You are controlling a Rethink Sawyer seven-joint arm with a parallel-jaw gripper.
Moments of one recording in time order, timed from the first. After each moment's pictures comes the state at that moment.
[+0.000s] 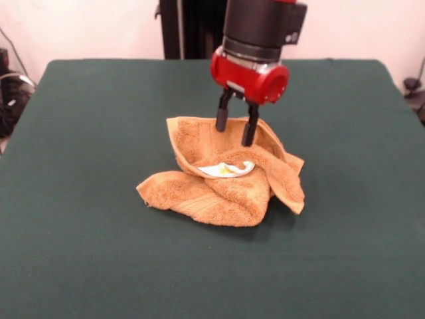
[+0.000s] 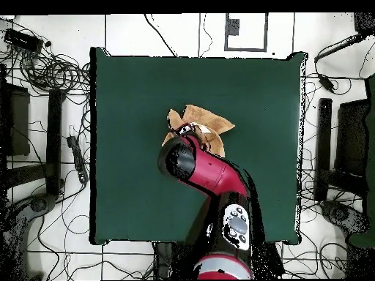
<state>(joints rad) 0.01 -0.51 -0.22 1.72 0.35 0.12 2.20</state>
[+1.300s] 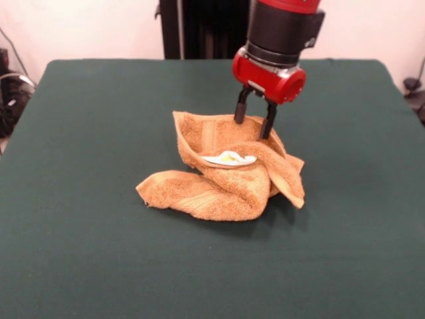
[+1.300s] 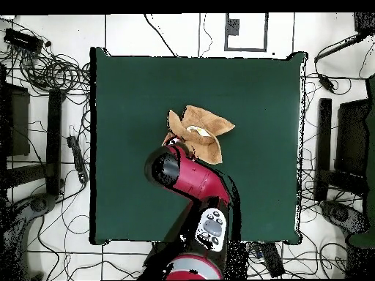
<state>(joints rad) 0.12 -0.47 -0.29 1.74 0.40 0.18 2.20</state>
